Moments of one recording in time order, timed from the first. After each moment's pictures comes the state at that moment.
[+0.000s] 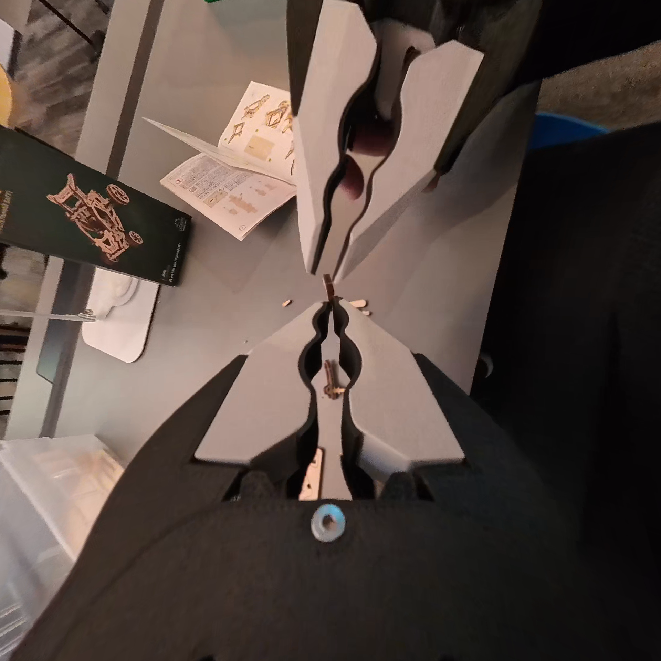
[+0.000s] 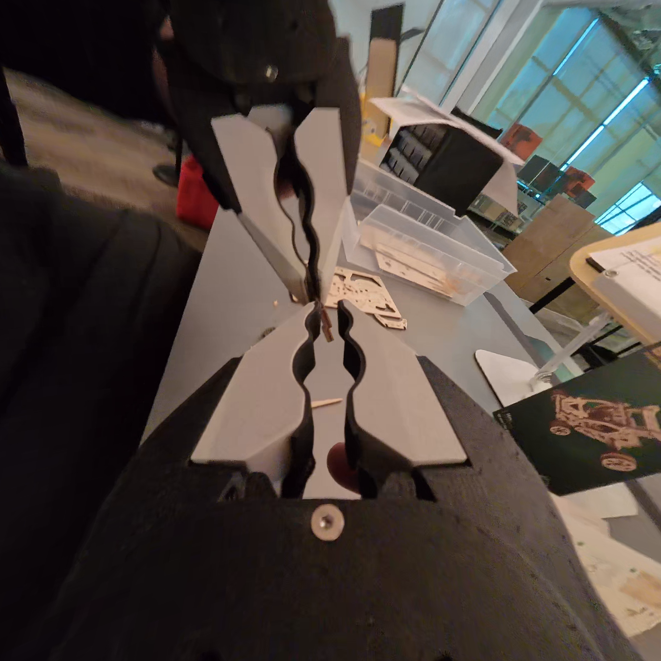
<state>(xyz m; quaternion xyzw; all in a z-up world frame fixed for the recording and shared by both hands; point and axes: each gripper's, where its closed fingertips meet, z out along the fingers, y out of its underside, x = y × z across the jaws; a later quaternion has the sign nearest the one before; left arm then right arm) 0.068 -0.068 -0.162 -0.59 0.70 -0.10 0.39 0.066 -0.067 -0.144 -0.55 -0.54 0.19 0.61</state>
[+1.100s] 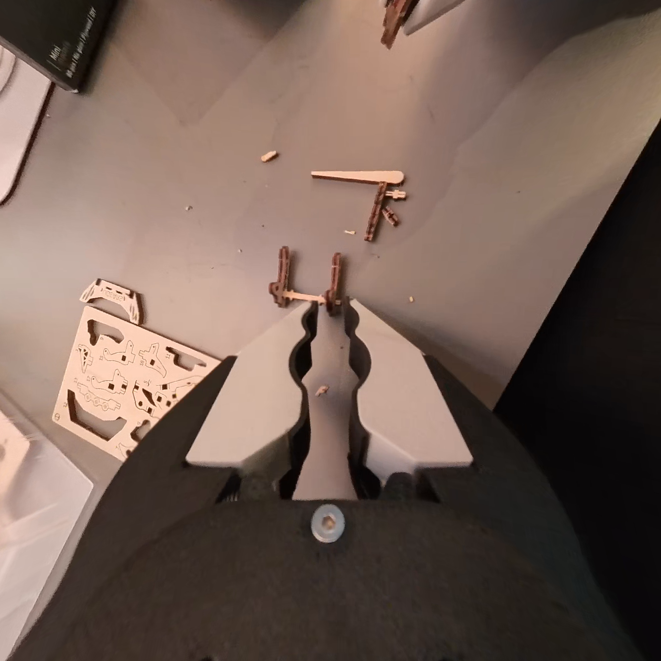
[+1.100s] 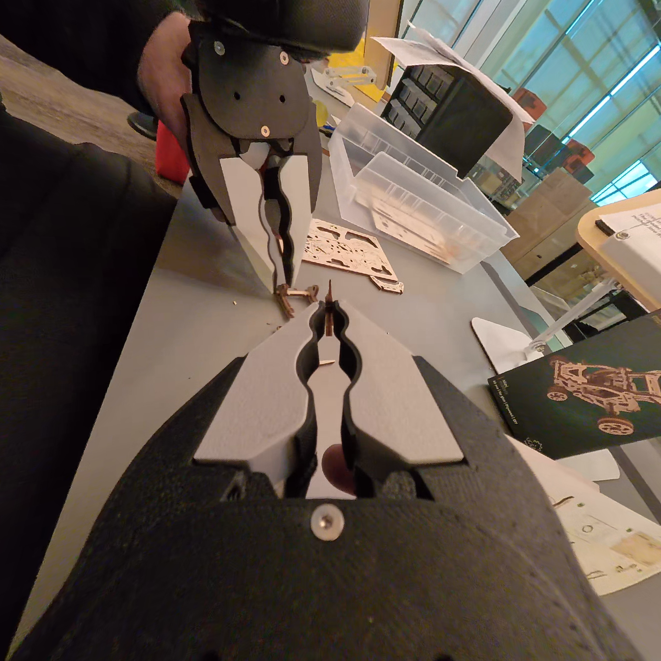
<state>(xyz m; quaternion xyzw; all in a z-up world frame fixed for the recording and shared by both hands) 0.015 -0.033 -0.251 -0.71 0.62 -0.10 0.31 0.080 -0.053 -0.175 -0.57 -0.55 0.16 0.59</state>
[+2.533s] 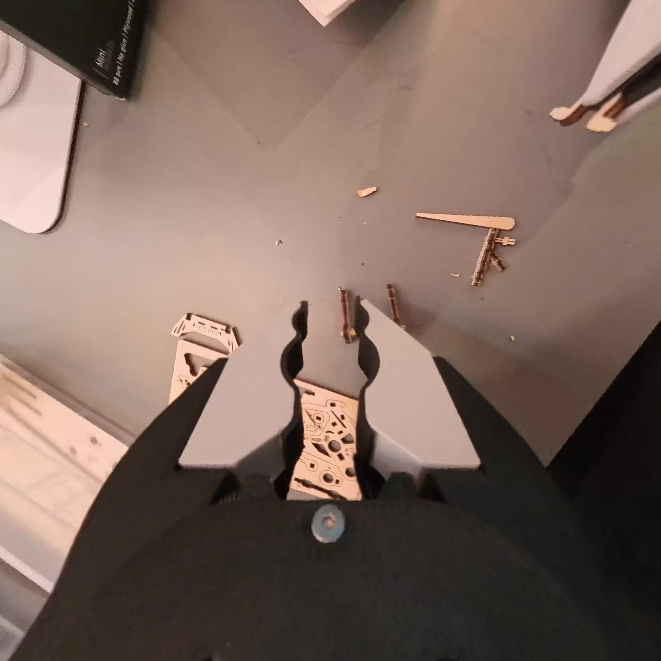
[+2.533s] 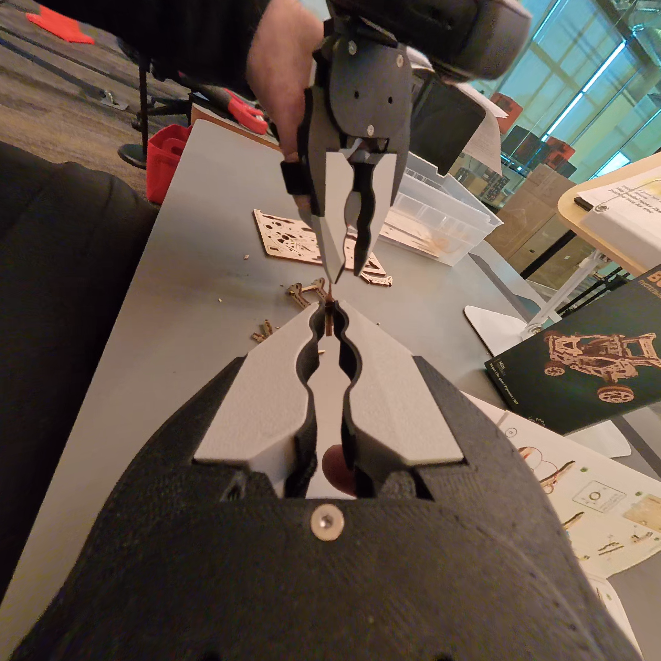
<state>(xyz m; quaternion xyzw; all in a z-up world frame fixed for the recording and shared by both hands) 0.030 0.032 -0.227 -0.73 0.65 -0.06 0.21 0.094 -0.043 -0.177 -0.58 -0.51 0.18 0.61</state>
